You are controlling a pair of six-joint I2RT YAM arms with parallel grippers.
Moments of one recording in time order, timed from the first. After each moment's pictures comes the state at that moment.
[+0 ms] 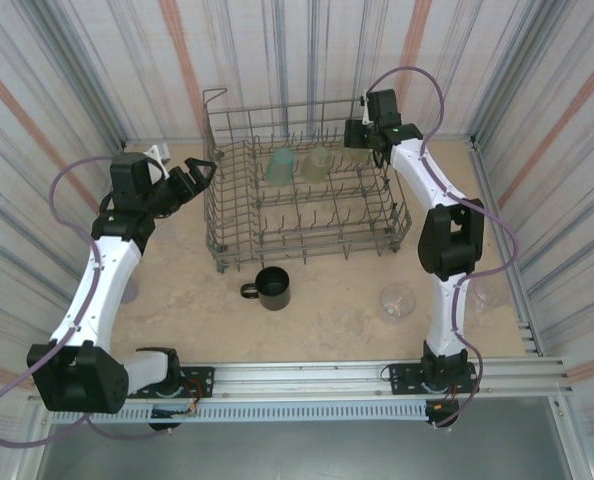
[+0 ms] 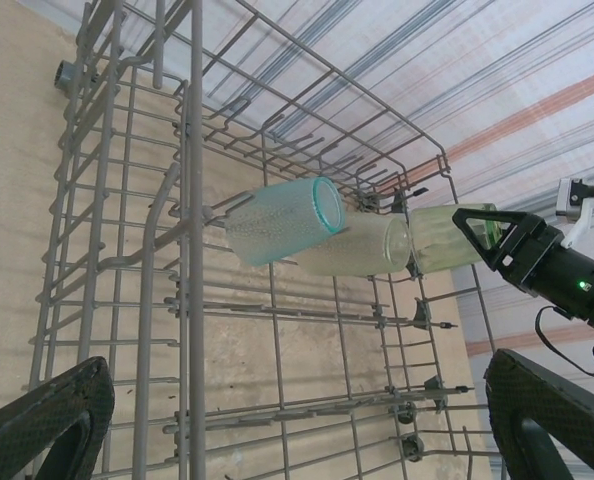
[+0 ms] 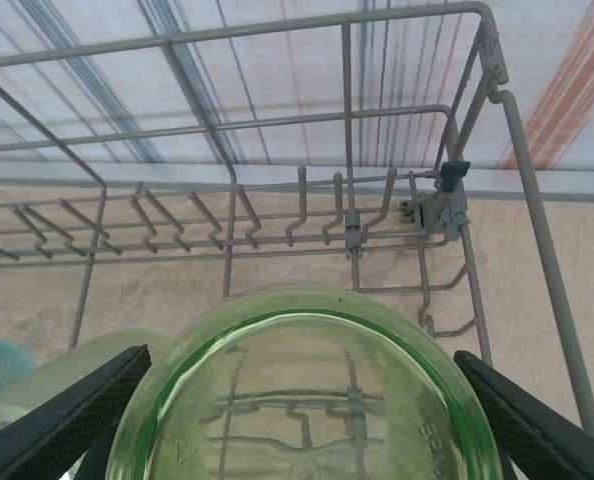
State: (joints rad) left arm -0.05 1.20 1.11 -0.37 0.41 -0.66; right arm 0.26 2.14 2.02 -0.54 0.06 0.20
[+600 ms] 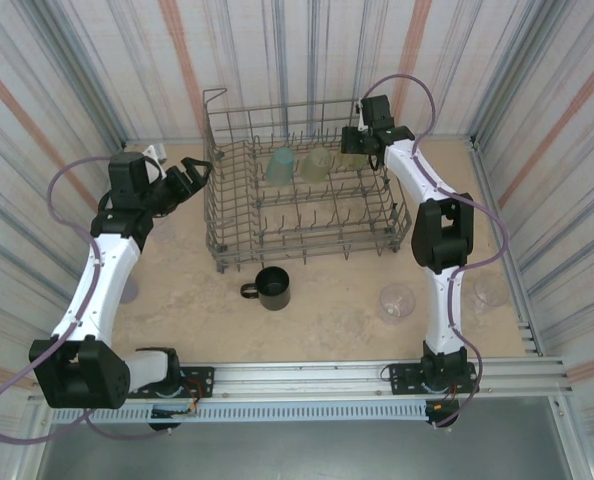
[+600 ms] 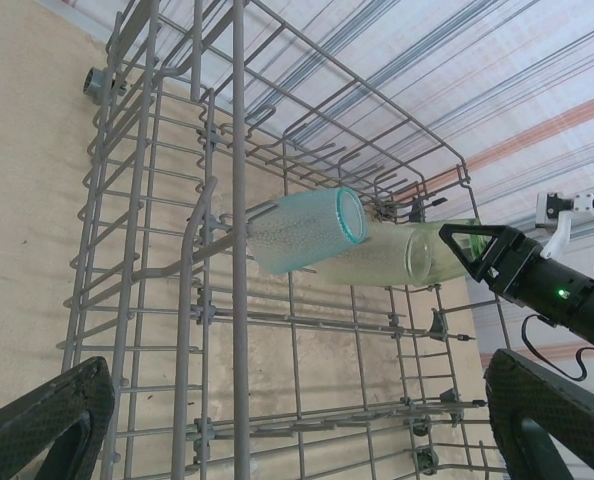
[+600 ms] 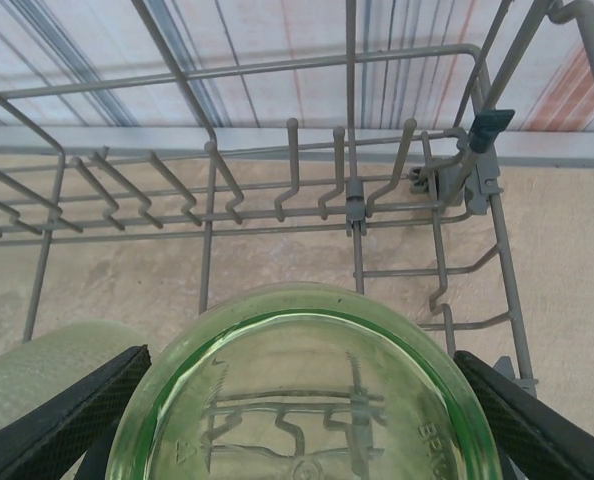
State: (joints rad) left arm -0.03 1.21 1.11 -0.37 0.40 -0.65; right arm 0.26 2.22 2.06 -0.56 0.05 0.20
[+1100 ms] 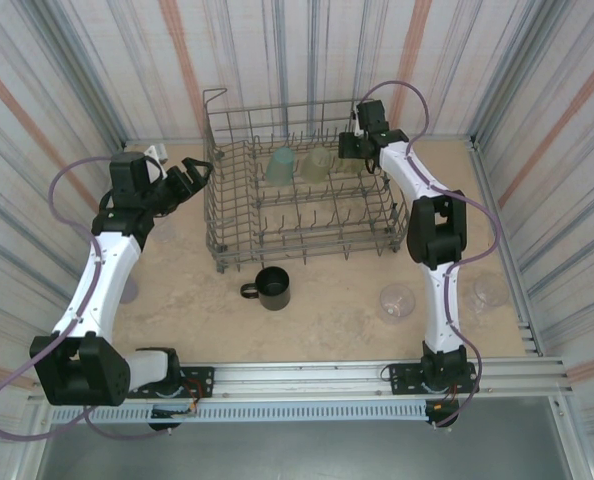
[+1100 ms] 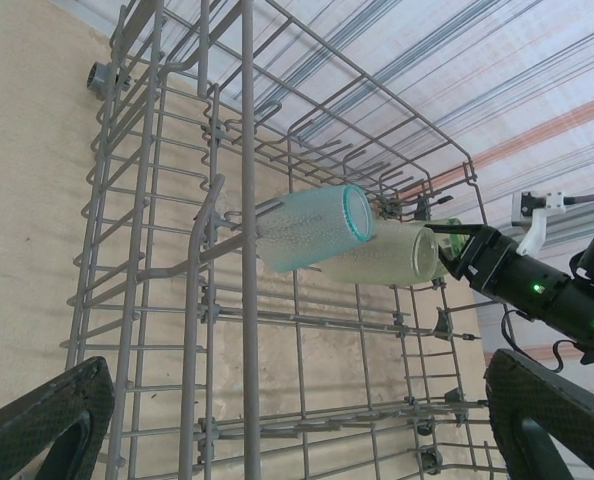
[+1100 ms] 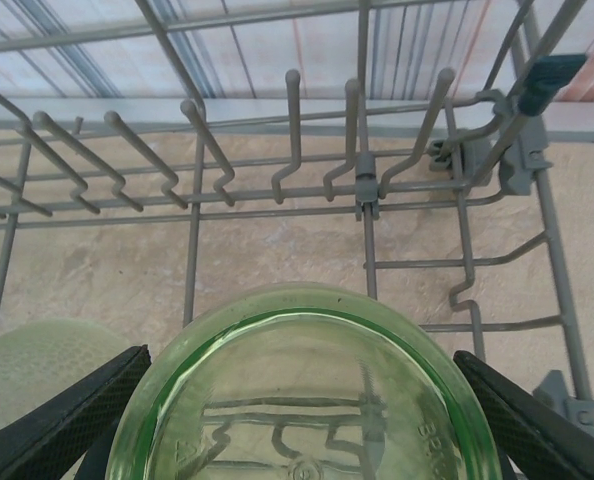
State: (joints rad) left arm -0.02 1.23 1.11 -0.37 0.40 -0.65; right arm 0.27 2.30 2.09 -0.56 0.05 0.20
